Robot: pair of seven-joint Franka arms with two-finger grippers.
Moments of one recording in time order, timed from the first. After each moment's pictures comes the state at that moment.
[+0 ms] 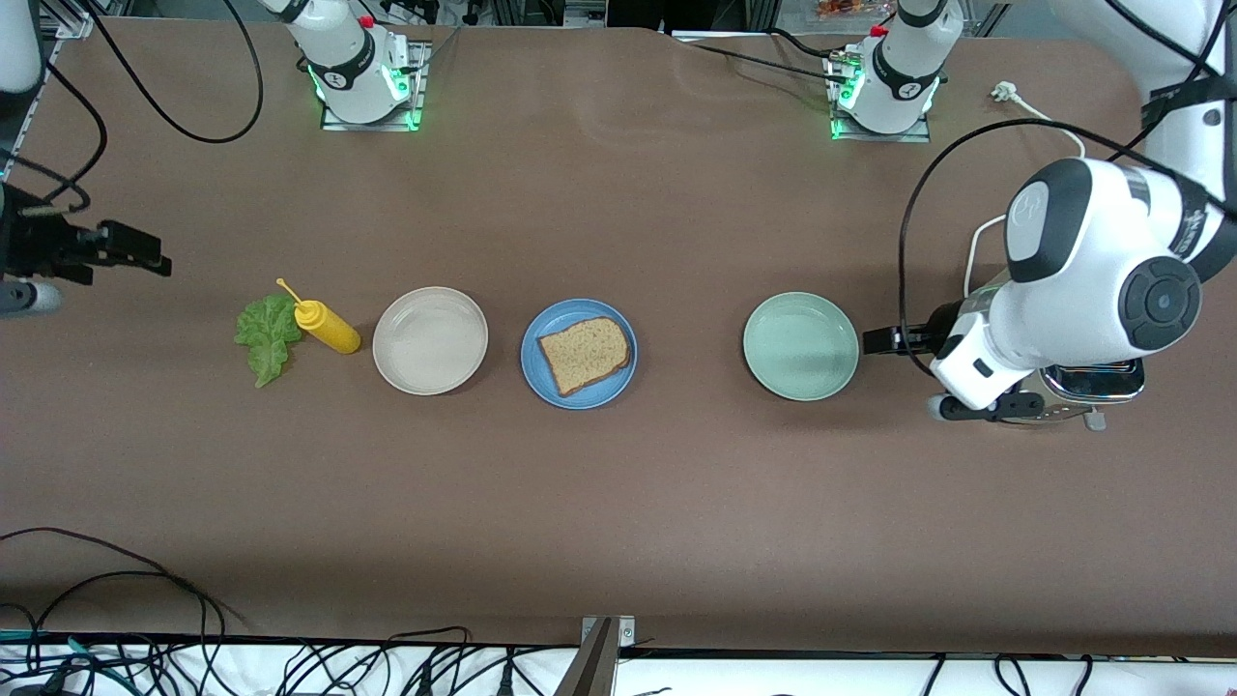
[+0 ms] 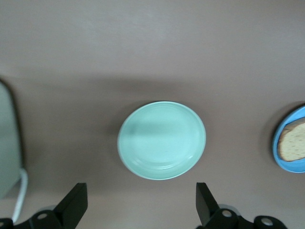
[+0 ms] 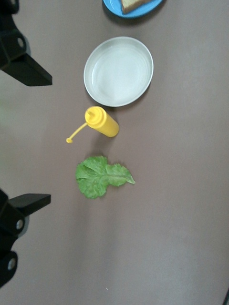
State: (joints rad) left arm -0.26 0.40 0.13 -1.47 -0.22 1.66 -0.18; right arm 0.02 0.17 -0.10 -1.53 0.04 1.58 -0.19
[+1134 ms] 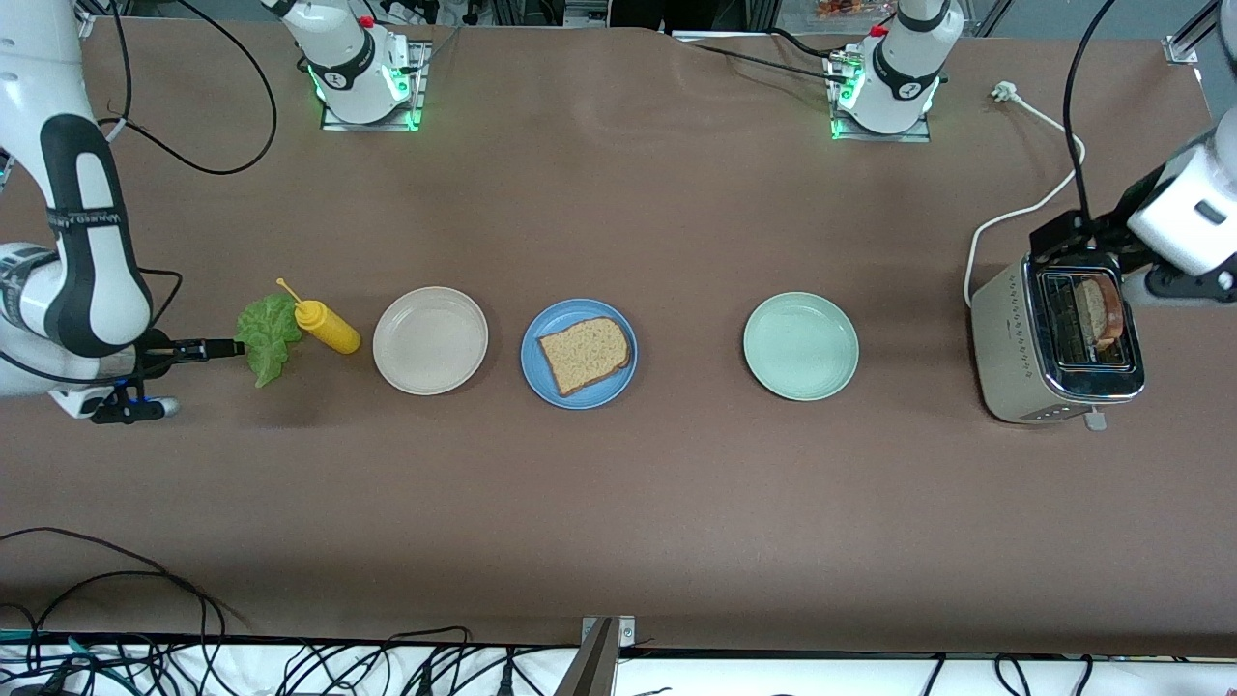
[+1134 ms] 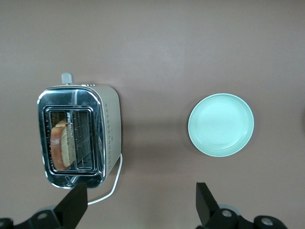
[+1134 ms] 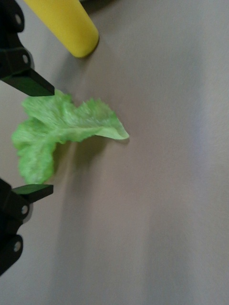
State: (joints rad) left arm -0.08 0.11 0.02 -1.46 0.04 1.49 -0.04; right arm -0.16 0.64 -0.11 -1.61 0.16 1.86 -0.42
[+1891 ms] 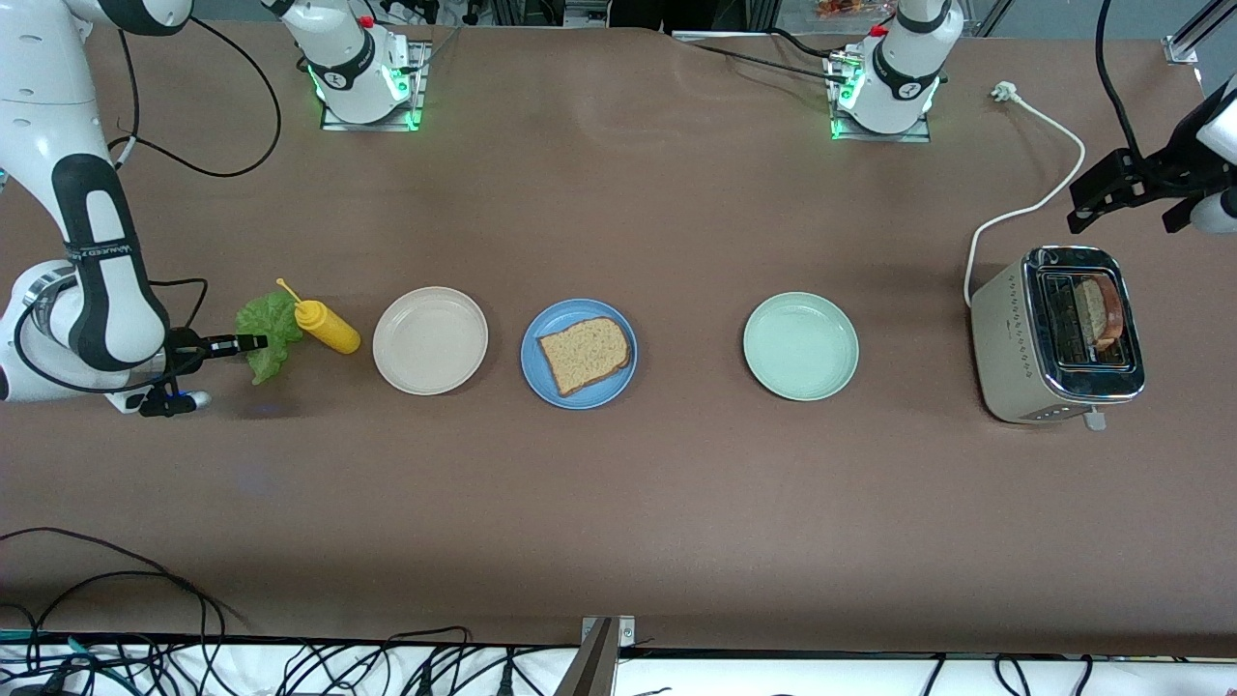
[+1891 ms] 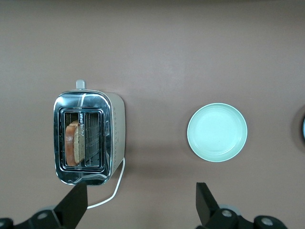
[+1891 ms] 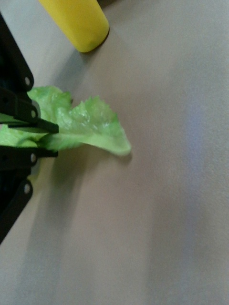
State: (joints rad) left arm -0.05 0.00 0.01 -1.49 0.04 1.51 -0.05; right arm -0.20 0.73 -0.11 -1.63 0.27 1.83 -0.52
